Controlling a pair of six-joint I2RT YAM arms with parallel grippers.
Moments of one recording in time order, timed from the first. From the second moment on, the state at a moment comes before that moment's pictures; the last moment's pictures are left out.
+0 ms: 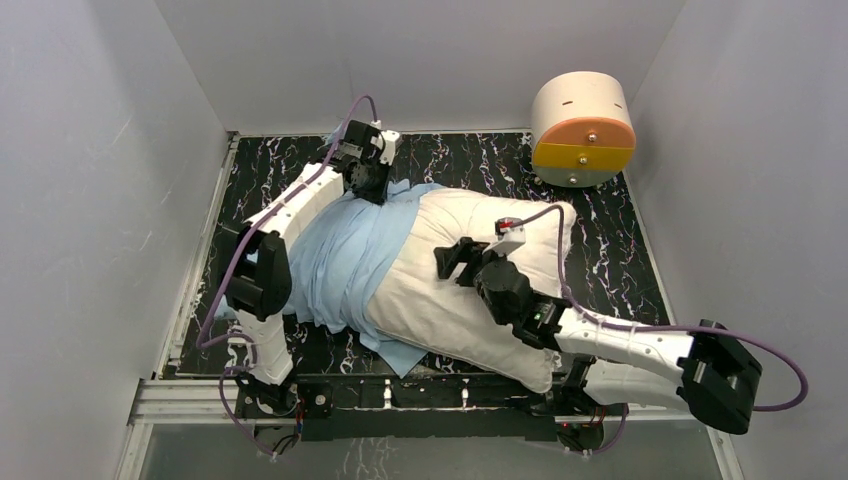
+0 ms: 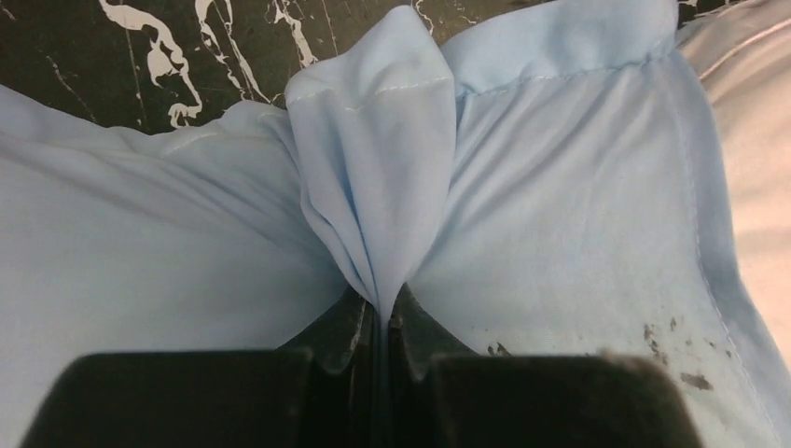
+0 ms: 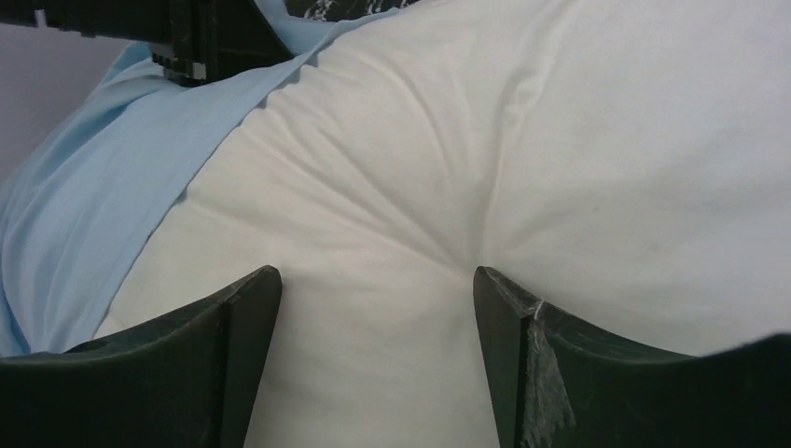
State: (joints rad) left arm -0.42 1.94 1.70 -0.75 0.11 0.00; right arm 1.06 1.10 0.47 0.42 0.63 0.69
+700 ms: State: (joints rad) left arm -0.42 1.19 1.11 -0.34 0.08 -0.24; right arm 0.74 1.03 1.11 -0.67 0.58 0.93
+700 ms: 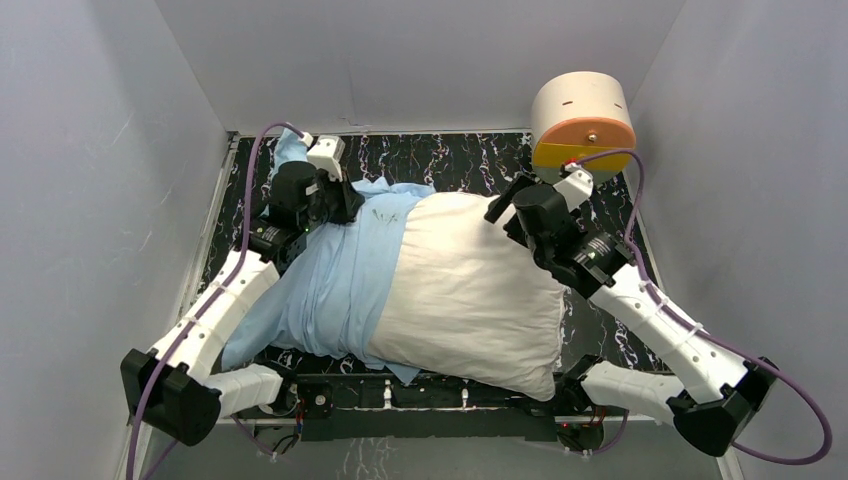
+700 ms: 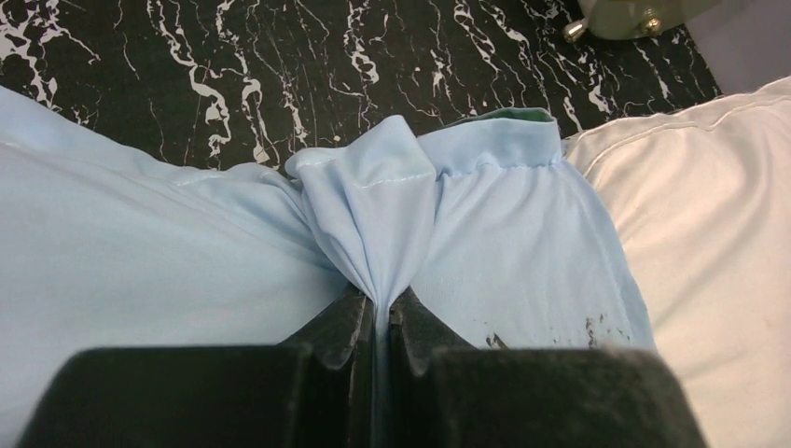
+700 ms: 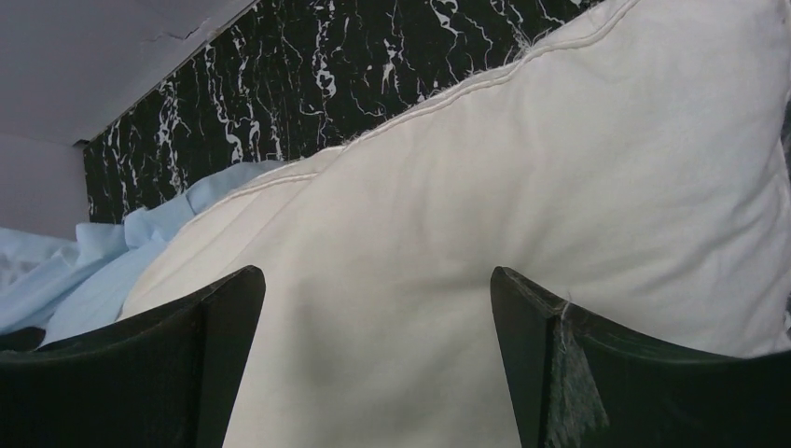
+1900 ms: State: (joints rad) left arm -0.45 1.25 1.23 -0.49 -0.17 -0.18; right arm 0.66 1.05 1.00 -0.61 0.61 1.14
